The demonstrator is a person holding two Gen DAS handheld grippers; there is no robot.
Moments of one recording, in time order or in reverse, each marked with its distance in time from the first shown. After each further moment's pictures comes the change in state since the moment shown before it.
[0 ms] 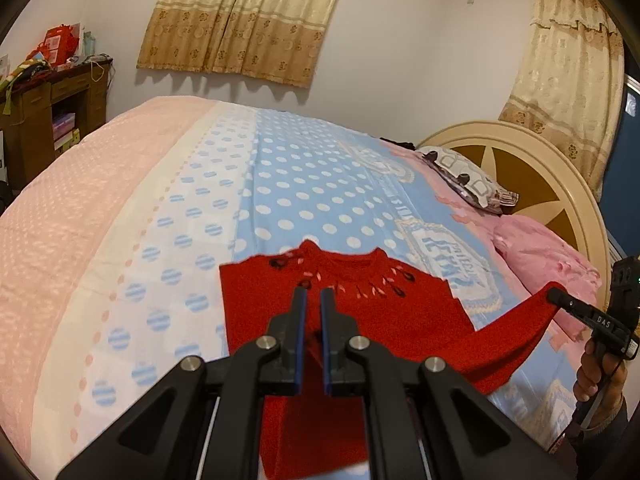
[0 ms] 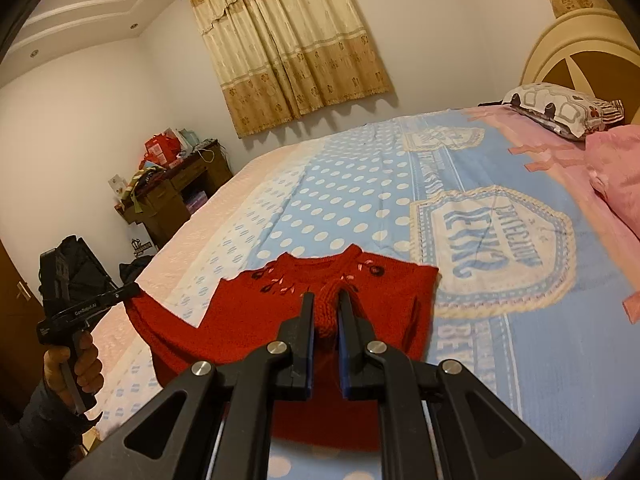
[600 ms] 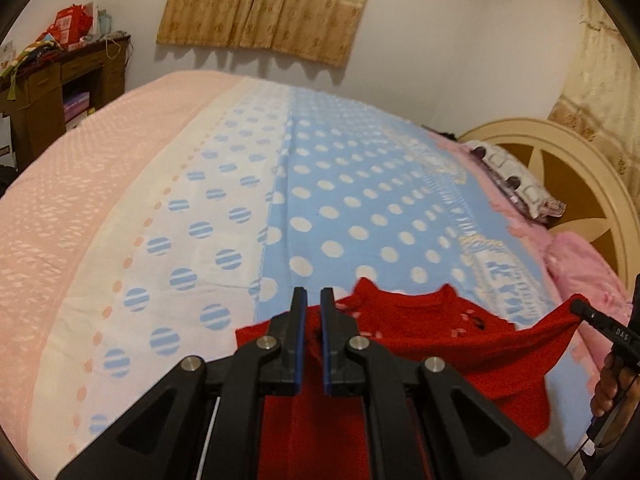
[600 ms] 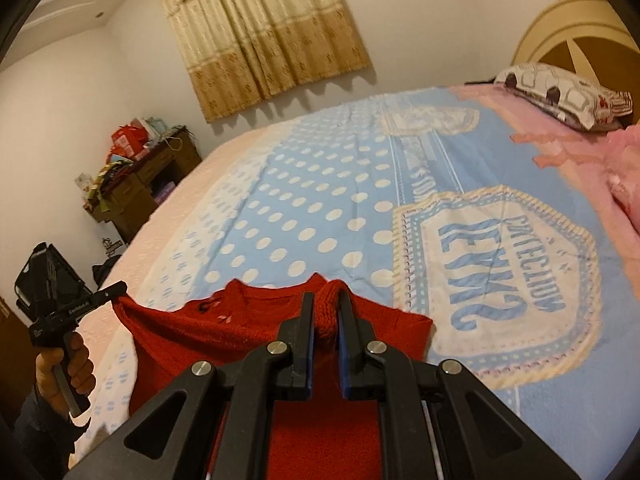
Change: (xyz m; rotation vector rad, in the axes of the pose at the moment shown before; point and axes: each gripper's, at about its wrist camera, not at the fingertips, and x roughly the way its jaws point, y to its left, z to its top) left arm 0.130 0.044 0.054 -0.057 0.085 0.114; right arm 0.133 -0.047 0.057 0.048 0.101 -0.095
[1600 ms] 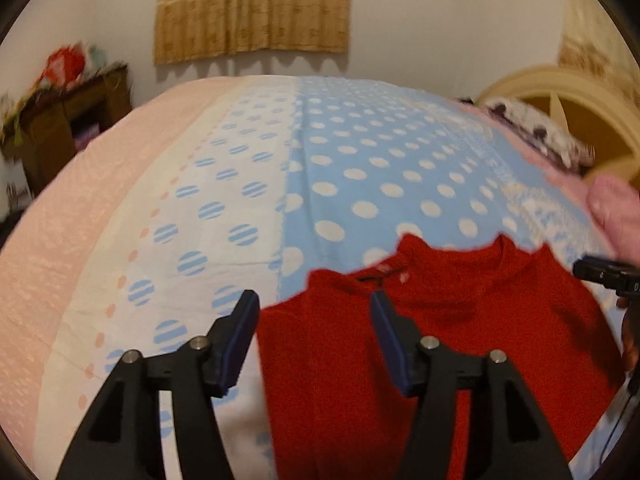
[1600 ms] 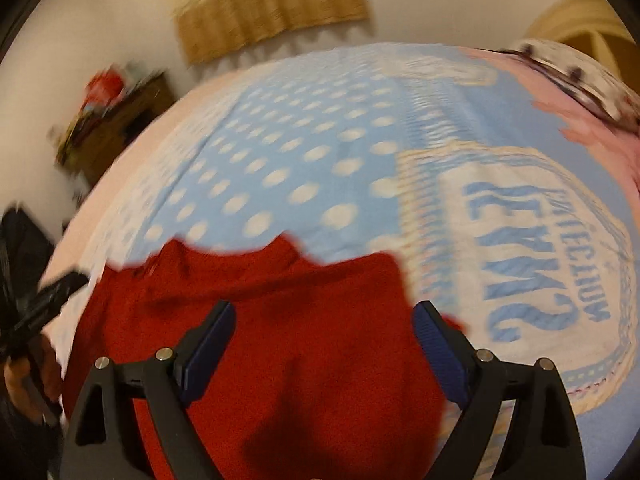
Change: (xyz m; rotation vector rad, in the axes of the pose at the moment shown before) left arm 0.035 -0.016 -0.042 0.190 0.008 0.166; right arm 0.107 0.026 -0.025 -0.157 0.207 -0.060
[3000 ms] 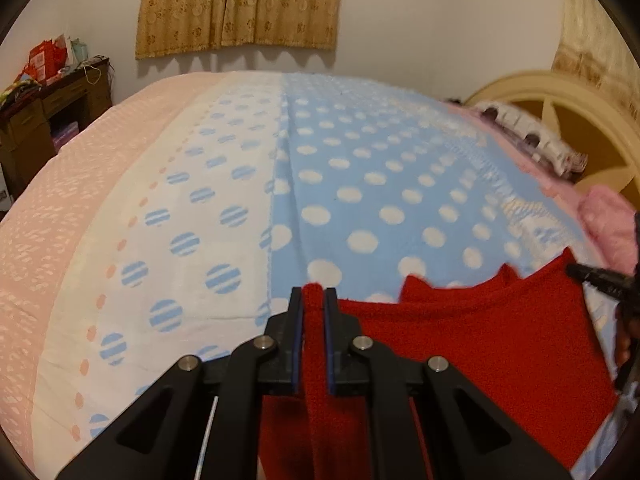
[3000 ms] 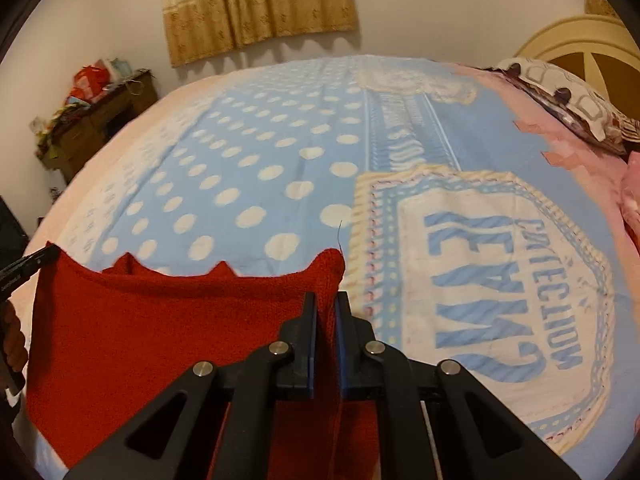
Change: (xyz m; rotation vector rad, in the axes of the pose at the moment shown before) left arm 0.042 0.015 0.036 -0.028 0.033 -0.078; right arm 0.015 -0.057 0.021 0.062 -0.034 -0.116
